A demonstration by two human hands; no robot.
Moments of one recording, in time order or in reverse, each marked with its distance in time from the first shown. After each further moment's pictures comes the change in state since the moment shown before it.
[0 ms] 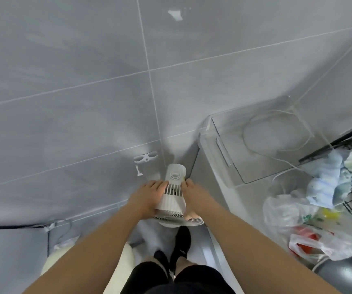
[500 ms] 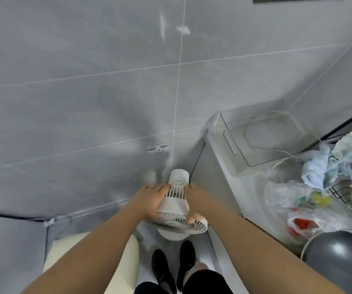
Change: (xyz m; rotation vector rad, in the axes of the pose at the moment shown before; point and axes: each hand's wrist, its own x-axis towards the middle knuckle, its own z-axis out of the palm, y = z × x) left_hand -0.086 -0.002 0.019 -0.052 0.026 0.036; right_hand -0.067 -0.060 0.013 -0.043 -0.091 0.059
